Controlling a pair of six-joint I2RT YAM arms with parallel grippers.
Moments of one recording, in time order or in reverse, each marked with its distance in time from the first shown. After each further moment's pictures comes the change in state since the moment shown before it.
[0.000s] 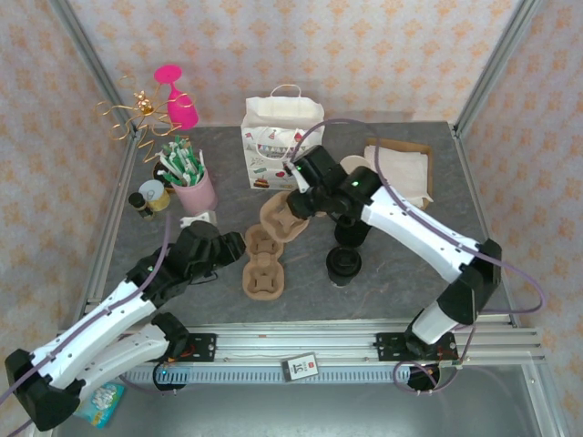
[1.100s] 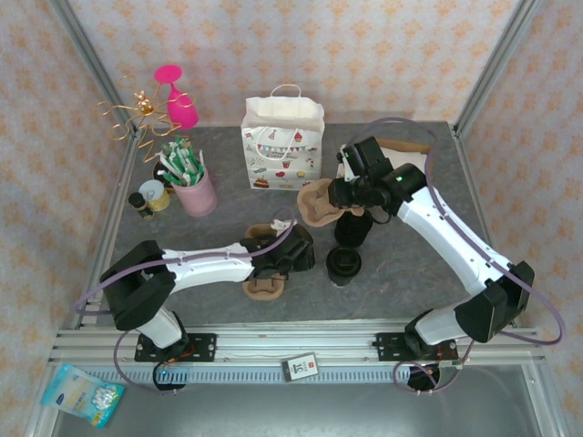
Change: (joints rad) left arm -0.277 0.809 0.216 0.351 -0.041 -0.033; right arm -0.224 -0.138 -0.124 -0.033 -0.056 0.124
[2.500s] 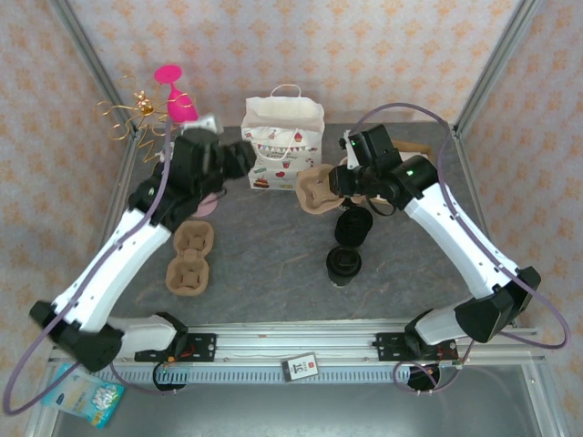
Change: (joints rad) left arm 0.474 -0.282 0.615 -0.382 -0.007 0.372; right arm 0.000 0.000 0.132 -0.037 -0.002 -0.011
